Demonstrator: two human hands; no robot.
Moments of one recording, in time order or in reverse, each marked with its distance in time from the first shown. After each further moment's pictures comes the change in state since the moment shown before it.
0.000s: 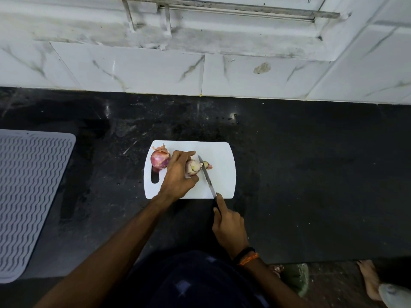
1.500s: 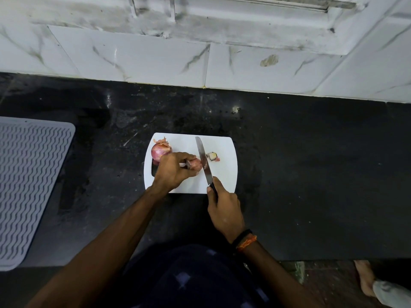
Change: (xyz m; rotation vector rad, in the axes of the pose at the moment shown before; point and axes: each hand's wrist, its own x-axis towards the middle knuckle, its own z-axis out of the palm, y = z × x) left_hand 0.006 -0.005 -0.015 -0.031 -0.087 -0.113; right_hand 0.025 -0.033 -0.020 0.076 0.035 -0.060
